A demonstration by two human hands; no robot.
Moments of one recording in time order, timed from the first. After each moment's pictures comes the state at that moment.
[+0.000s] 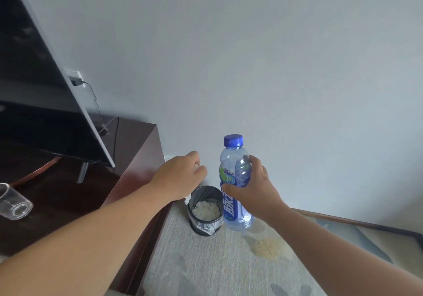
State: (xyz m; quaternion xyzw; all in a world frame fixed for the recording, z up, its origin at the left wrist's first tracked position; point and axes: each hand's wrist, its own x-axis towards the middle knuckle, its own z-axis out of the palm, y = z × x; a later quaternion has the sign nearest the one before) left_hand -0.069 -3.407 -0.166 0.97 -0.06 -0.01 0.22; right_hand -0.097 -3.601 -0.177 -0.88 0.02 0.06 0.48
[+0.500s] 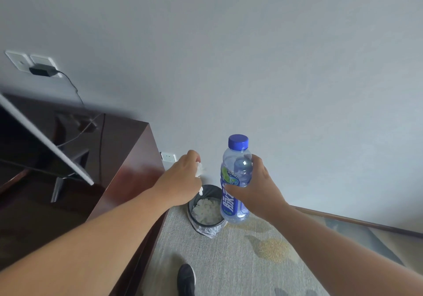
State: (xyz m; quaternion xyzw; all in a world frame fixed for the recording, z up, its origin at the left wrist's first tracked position) left_hand 0.054 -3.403 -0.228 0.95 -0.05 -0.11 0.28; right_hand 0.037 -3.606 -0.227 -0.88 0.02 0.10 0.46
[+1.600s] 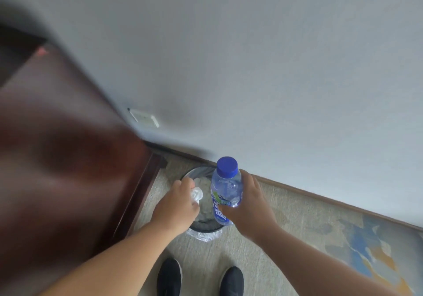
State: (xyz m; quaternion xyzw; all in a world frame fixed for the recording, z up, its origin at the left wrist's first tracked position) left_hand 0.202 -3.408 -0.608 0.93 0.12 -0.25 0.25; right_hand 0.218 -3.587 -0.582 -0.90 0.03 0.24 0.36
